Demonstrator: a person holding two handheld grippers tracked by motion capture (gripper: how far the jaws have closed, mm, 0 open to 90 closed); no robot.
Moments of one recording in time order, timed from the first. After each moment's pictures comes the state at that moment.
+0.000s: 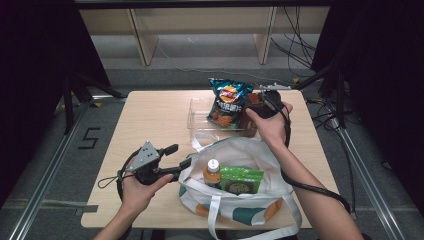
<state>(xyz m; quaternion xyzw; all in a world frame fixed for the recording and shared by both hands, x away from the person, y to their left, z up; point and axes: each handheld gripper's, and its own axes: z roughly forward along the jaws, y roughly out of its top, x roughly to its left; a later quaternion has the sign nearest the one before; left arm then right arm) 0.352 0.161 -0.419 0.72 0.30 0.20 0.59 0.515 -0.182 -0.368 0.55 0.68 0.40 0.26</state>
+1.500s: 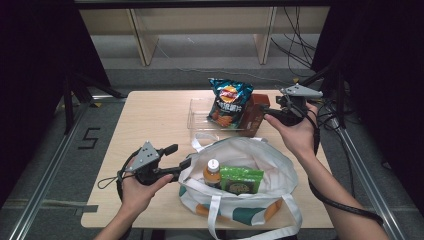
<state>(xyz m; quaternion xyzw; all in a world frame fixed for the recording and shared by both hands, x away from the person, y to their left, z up) 0.351 0.161 -0.418 0.72 0.30 0.20 0.59 0.458 -0.226 -0.331 0.45 0.71 0.45 0.29</state>
